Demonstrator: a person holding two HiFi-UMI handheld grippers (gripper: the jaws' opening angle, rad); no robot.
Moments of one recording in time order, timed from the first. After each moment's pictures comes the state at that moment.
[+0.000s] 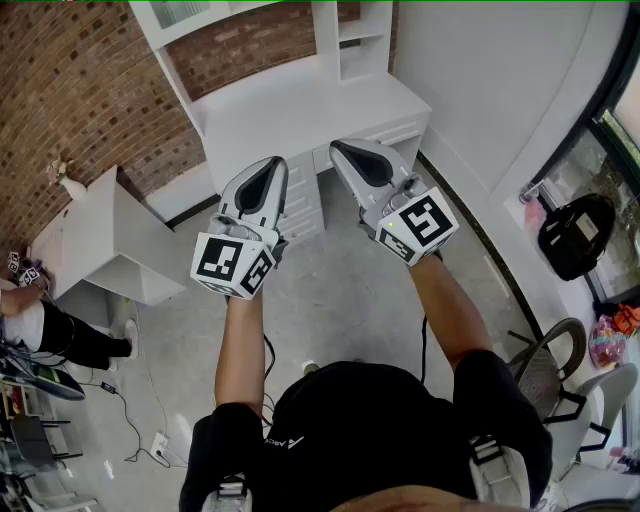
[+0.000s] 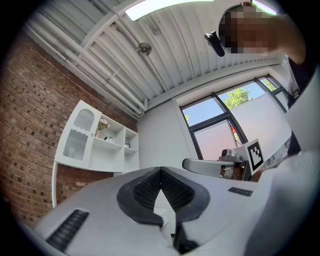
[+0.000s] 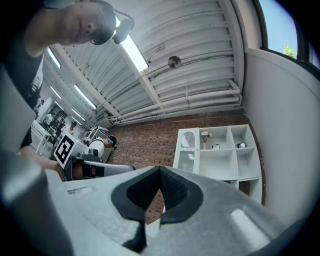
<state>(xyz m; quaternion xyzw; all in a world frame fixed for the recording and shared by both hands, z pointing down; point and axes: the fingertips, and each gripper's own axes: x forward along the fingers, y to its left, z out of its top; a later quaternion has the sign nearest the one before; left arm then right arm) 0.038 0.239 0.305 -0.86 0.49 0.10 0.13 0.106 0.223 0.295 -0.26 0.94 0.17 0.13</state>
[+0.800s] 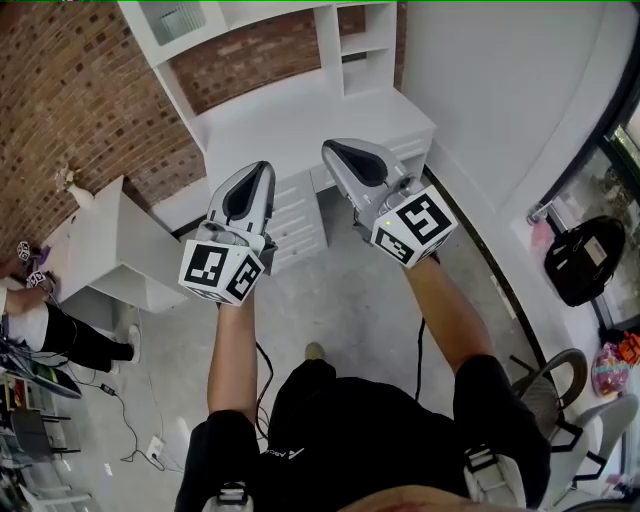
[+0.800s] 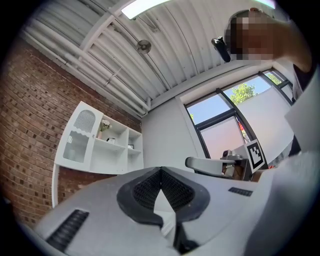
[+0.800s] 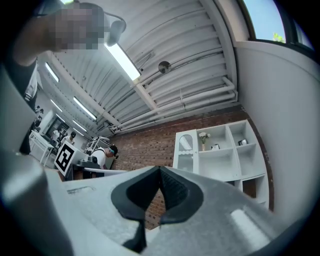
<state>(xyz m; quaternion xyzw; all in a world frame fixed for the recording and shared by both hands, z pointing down) 0.068 0.185 0.289 -0.84 0.51 0.11 0.13 0.147 0.163 0.275 -0.24 0.95 0.13 0.16</state>
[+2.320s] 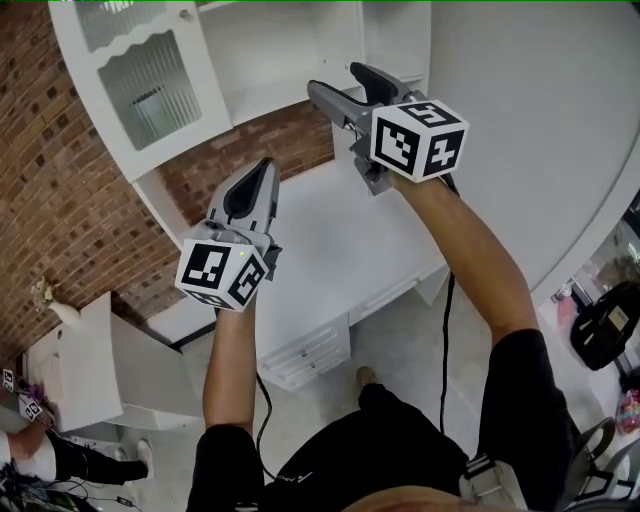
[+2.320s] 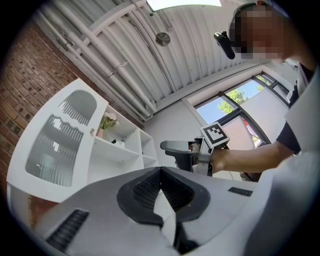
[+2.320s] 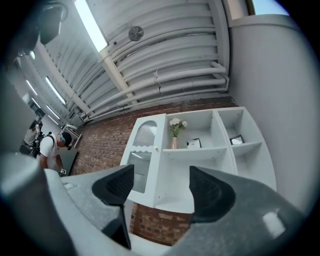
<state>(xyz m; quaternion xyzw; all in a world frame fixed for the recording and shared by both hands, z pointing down) -0.128 -0.233 0.190 -0.86 0.46 0.14 0.19 -0.046 -0.320 0.103 -0.35 0.92 0.11 0.15</state>
